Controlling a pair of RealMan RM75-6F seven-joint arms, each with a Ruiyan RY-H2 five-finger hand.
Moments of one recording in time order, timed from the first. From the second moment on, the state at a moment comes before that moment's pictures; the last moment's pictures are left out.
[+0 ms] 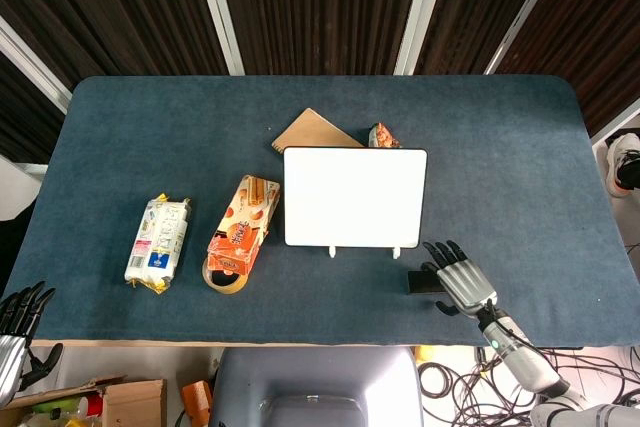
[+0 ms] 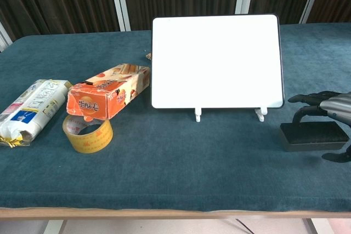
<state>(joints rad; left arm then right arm) 0.02 -1.24 0.11 -1.22 1.64 1.67 -0.22 0.49 -1.39 -0.09 -1.45 -1.35 1.03 -0.27</state>
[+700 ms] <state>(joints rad) 0.02 -1.23 0.09 -1.24 1.63 1.63 -0.23 0.46 -1.43 -0.05 -1.40 -1.42 1.06 -0.18</state>
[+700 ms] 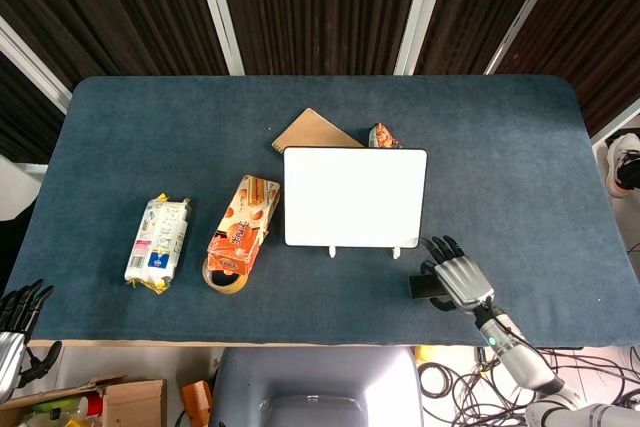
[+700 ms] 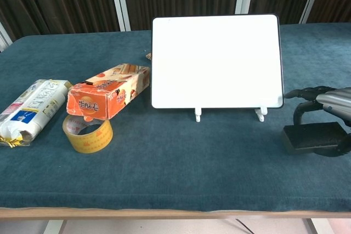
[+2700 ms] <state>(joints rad) 0.03 -1.22 0.08 -1.23 1.64 1.61 -0.25 0.73 -1.80 0.25 -1.12 -1.35 1.20 -0.76</state>
